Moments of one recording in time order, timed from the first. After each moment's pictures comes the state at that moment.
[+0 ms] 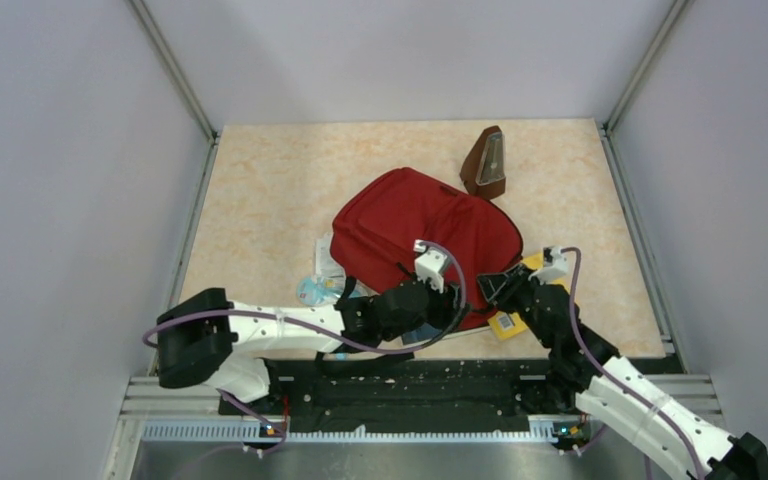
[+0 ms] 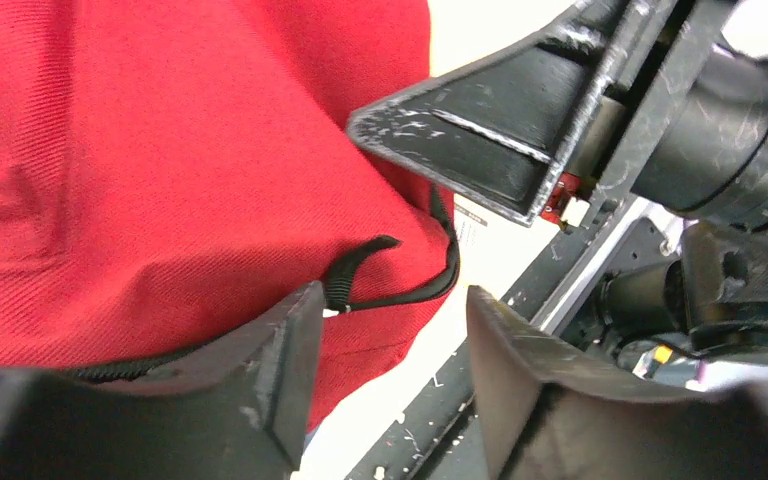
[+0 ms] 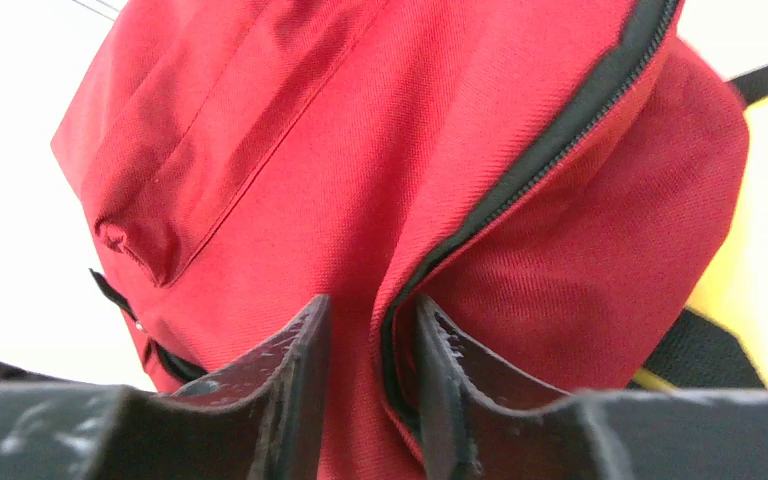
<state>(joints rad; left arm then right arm) -1.27 1.47 0.78 0.34 -0.29 -0.57 0.66 0.45 0.16 0.00 0.26 0.87</state>
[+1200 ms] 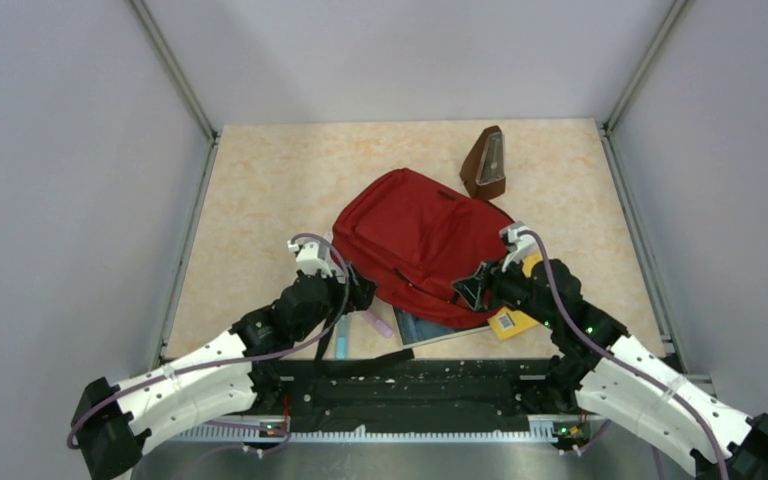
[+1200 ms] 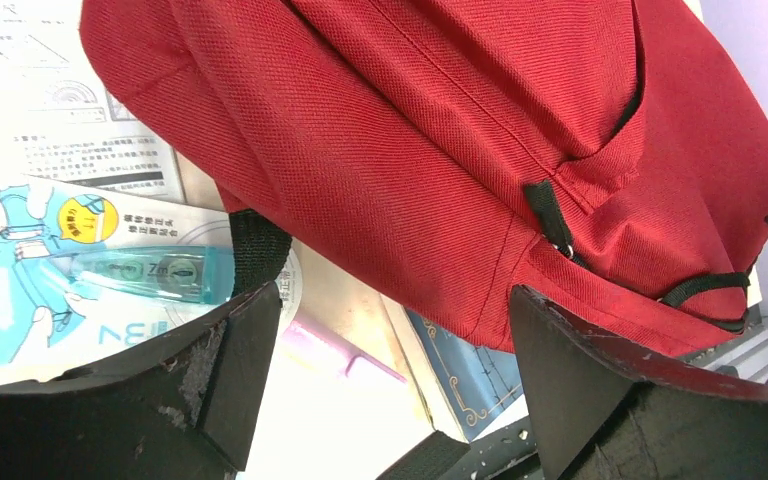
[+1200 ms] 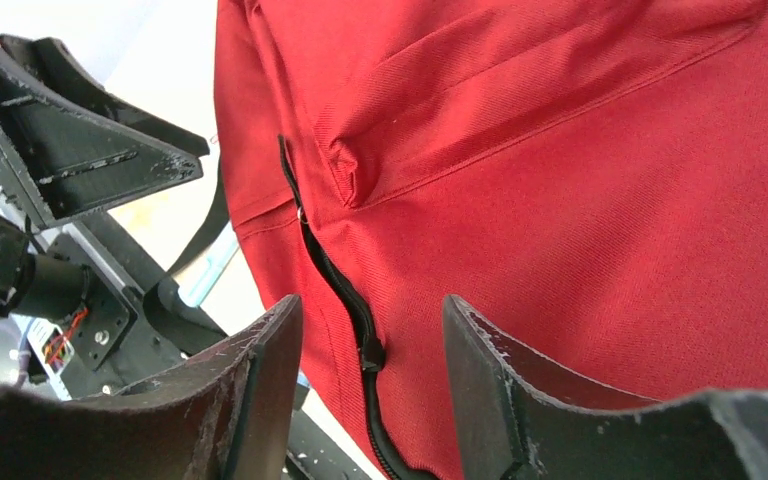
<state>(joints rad) -0.90 0.71 0.40 -0.12 -0.35 -0.80 0.73 0.57 0.46 -0.17 -0.04 0.41</state>
